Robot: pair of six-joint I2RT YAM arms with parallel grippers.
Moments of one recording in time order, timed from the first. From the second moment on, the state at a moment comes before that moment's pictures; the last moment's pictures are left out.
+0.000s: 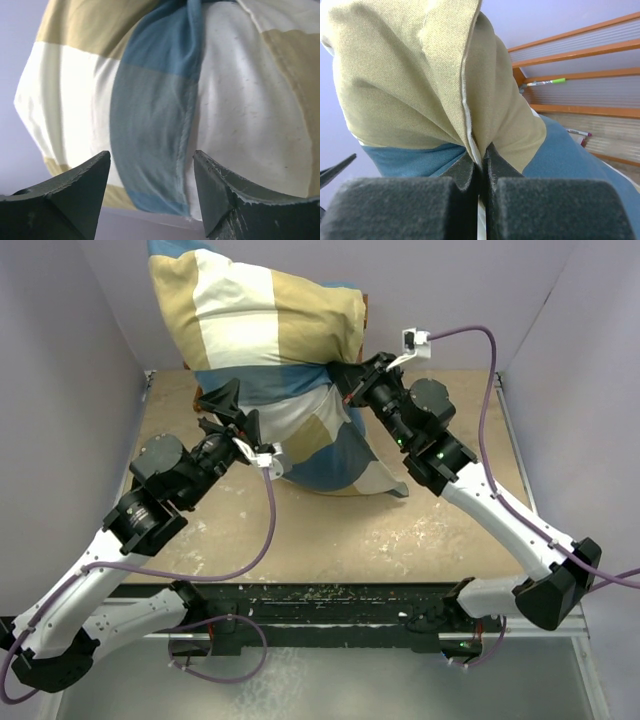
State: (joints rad) left arm -0.75 0.89 1.19 -0.22 -0.15 1.20; right arm 0.68 1.33 1.36 0.17 0.14 0.62
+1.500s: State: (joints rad) left arm -0.61 0.86 1.10 0.01 0.08 1.10; right arm 0.70 1.20 1.31 0.09 0.19 0.59
